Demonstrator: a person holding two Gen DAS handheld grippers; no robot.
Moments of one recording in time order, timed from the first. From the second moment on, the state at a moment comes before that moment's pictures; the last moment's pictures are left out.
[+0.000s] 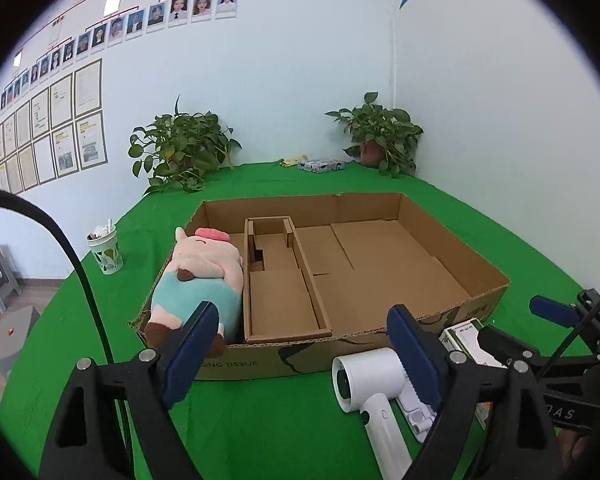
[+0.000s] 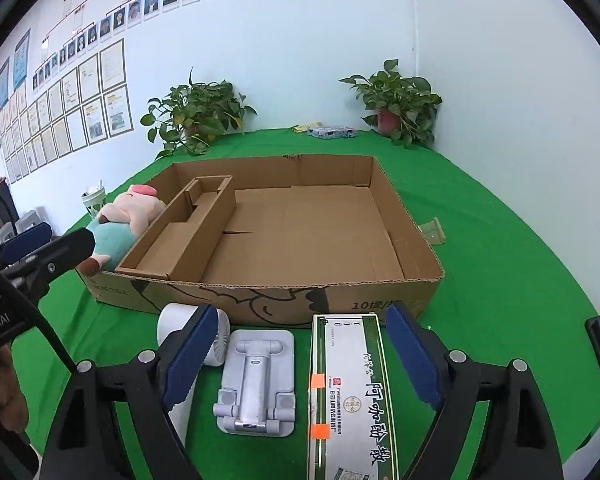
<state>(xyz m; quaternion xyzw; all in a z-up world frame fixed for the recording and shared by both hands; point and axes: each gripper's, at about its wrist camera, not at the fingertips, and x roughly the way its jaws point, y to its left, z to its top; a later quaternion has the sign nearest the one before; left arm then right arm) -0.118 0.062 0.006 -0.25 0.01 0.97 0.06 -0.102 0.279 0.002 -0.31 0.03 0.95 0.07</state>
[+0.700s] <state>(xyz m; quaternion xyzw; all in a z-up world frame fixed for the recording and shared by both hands) -0.165 0.029 -0.060 -0.42 -0.13 0.88 0.18 -0.099 0.220 -0.052 -0.39 0.08 0.90 -0.15</state>
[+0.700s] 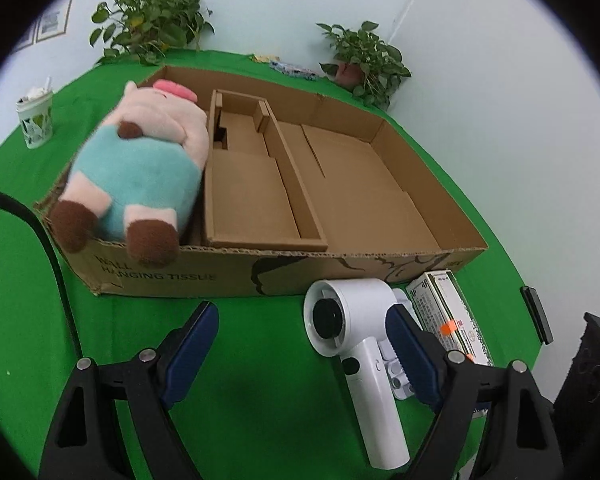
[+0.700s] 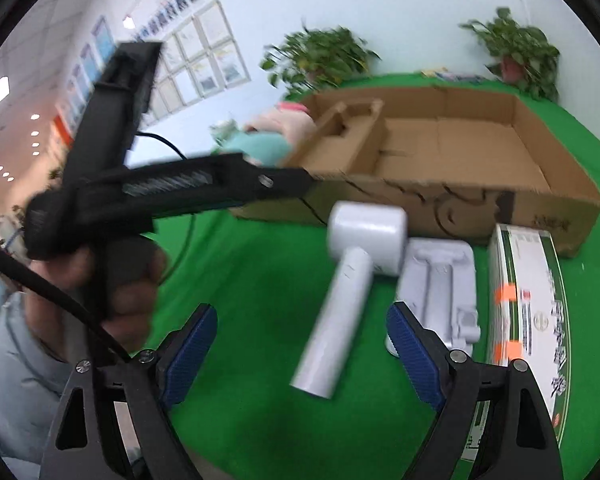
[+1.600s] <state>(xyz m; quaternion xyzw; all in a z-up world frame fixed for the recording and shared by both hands) -0.171 0.075 -0.111 -0.52 -0.16 0.79 0.28 -0.137 0.208 -0.092 -0.44 -0.01 0.90 -0.07</state>
